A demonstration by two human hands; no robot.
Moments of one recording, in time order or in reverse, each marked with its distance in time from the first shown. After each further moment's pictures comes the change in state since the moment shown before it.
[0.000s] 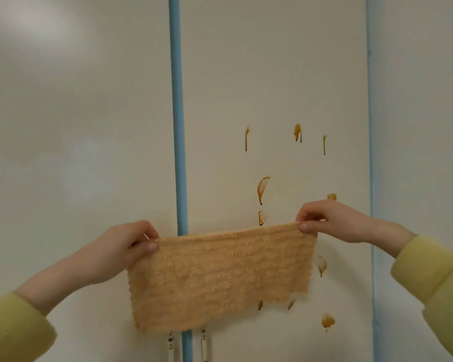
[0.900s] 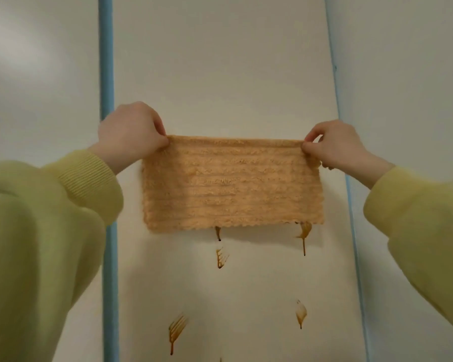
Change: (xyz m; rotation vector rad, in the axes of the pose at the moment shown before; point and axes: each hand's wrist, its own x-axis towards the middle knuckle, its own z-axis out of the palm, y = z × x) left_hand 0.189 0.127 -0.064 0.212 0.675 -0.088; right_hand 0.079 0.049 -0.131 -0.162 0.751 0.205
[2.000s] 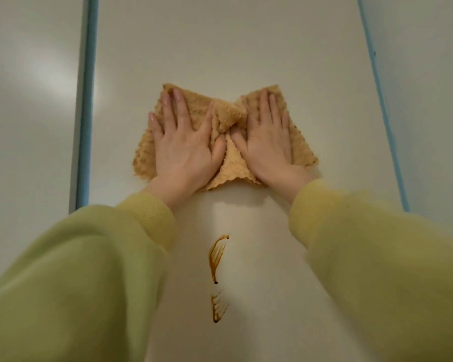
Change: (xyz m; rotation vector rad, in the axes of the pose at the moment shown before) left_hand 0.032 0.050 0.105 0.288 0.266 0.160; right_hand 0.058 -0.061 0.107 -0.048 0.189 -0.342
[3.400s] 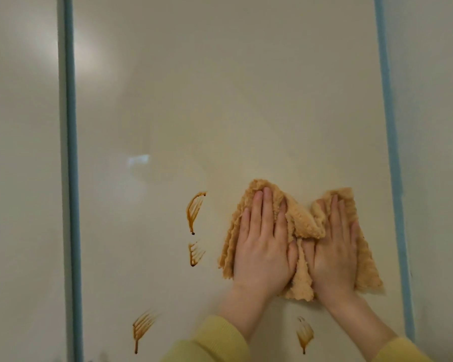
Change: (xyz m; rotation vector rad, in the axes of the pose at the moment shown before) left_hand -0.195 0.137 0.060 -0.056 -0.101 0.174; right_hand -0.238 0.100 0.040 0.080 0.075 0.210
